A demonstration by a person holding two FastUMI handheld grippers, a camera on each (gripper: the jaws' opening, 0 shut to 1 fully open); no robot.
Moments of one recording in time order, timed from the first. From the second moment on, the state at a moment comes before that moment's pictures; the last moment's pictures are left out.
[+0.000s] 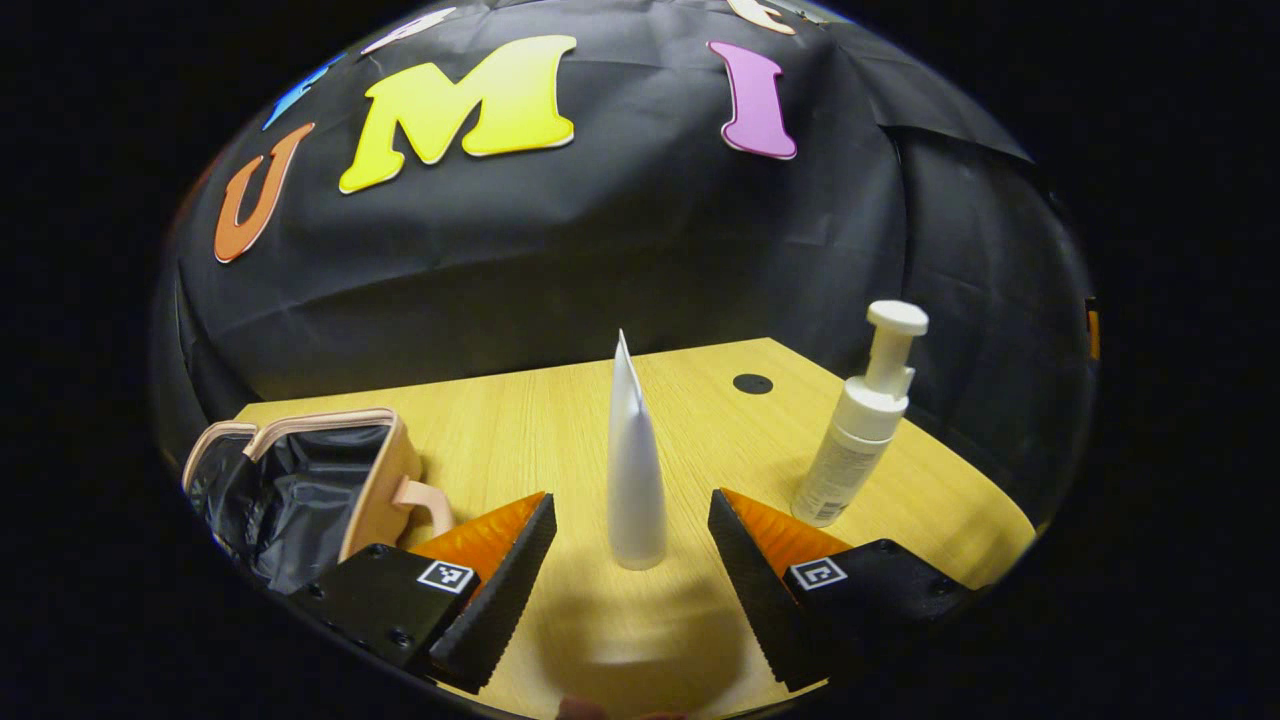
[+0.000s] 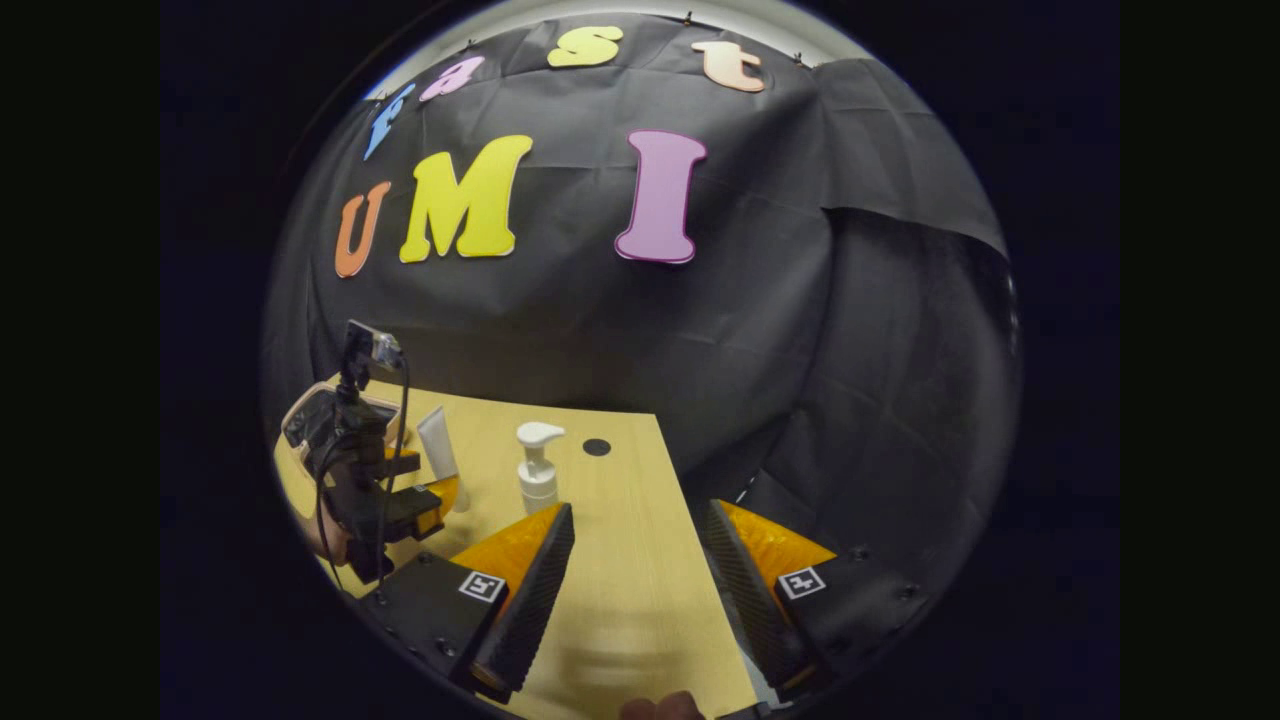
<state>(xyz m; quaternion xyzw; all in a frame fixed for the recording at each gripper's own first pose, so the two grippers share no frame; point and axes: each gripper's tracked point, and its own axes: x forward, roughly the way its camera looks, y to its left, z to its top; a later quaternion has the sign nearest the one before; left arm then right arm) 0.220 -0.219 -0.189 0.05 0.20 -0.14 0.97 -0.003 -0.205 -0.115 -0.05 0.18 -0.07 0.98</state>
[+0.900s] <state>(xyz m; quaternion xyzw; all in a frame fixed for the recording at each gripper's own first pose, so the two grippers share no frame) 0.220 -0.223 -0.190 0.05 0.24 -0.17 0.95 0.048 -0.170 -0.200 0.00 0.23 -0.01 0.97</state>
